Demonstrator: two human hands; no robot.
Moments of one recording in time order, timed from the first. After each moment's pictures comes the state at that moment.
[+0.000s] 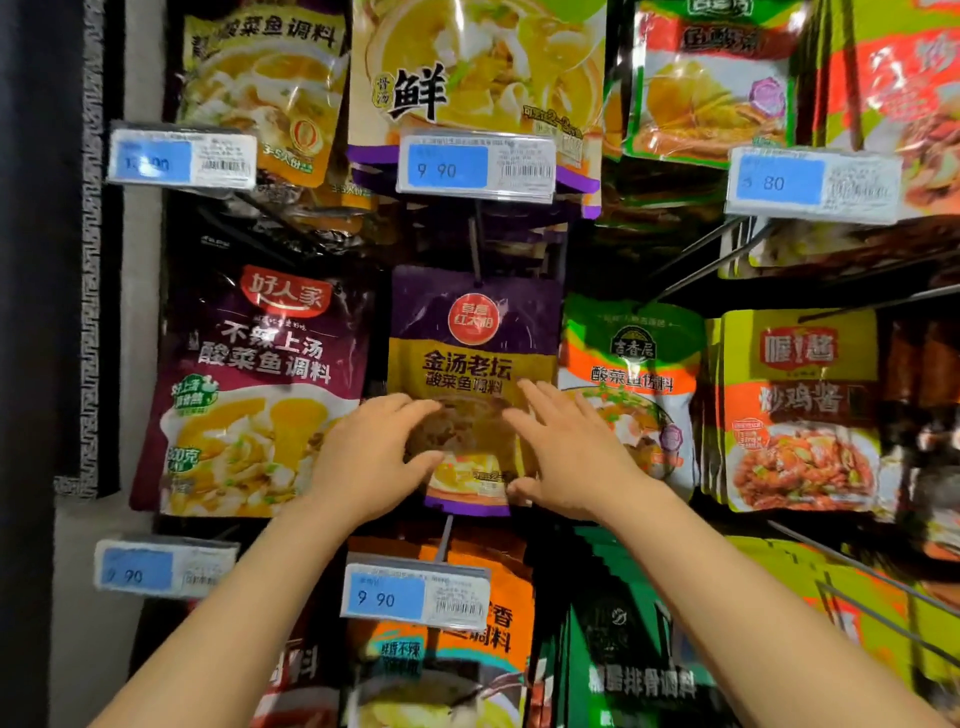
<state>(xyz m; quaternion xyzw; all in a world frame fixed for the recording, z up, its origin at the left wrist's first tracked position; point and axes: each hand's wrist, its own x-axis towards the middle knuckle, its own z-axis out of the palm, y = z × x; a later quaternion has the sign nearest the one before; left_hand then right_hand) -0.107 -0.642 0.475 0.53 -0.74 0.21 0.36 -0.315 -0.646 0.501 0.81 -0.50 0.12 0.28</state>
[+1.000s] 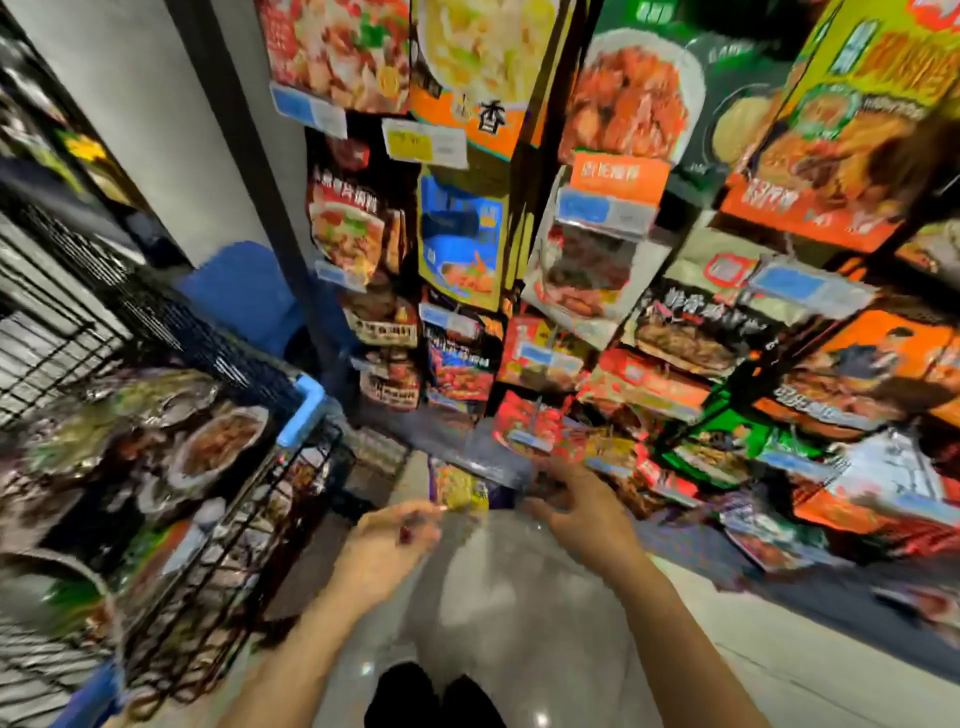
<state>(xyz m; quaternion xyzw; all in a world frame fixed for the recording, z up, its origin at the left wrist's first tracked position) -0.278 -0.194 0.005 0.74 -0.46 -0.40 0.28 -0.484 -0.303 0.038 0.72 -0.56 0.07 -0.41</state>
